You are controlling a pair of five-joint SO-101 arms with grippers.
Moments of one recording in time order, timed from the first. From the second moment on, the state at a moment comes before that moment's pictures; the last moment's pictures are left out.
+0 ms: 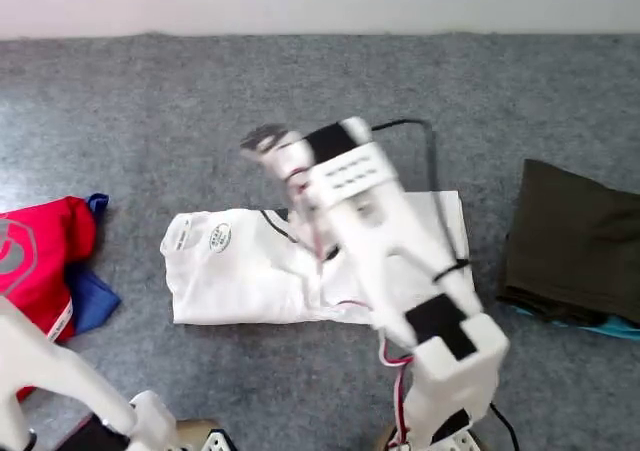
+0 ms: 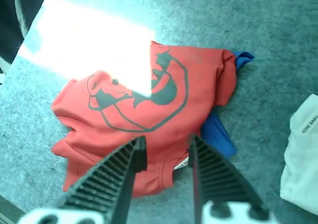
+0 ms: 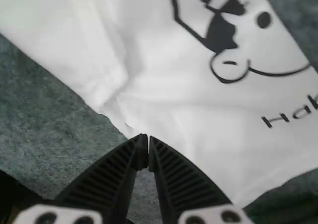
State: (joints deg) left arm -48.6 -23.2 -6.9 99.4 -18.4; right arm -28.9 14.3 -14.9 100.5 20.0
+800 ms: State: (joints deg) left arm -44.0 -27.8 6.0 99.4 -18.4; right arm -0.4 5.3 13.4 73.0 12.0
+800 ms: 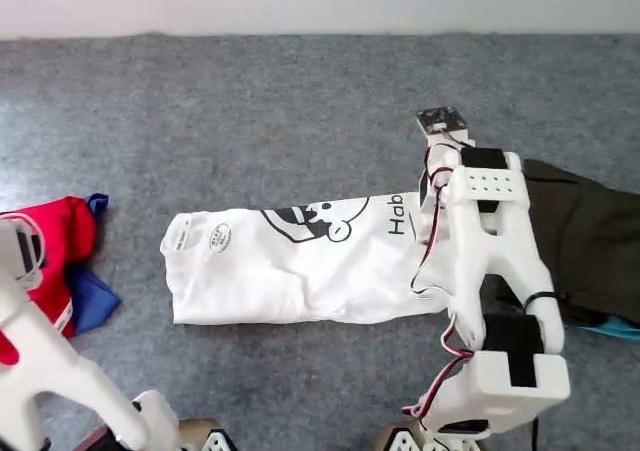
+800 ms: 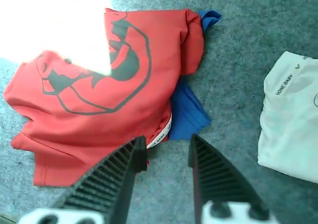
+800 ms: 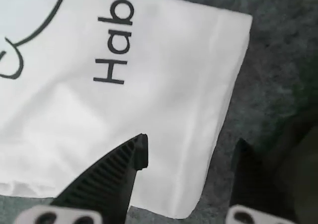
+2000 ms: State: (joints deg) left arm -43.2 -27.8 9.3 98.3 -18.4; right arm -18.6 -7.4 6.5 91.5 20.0
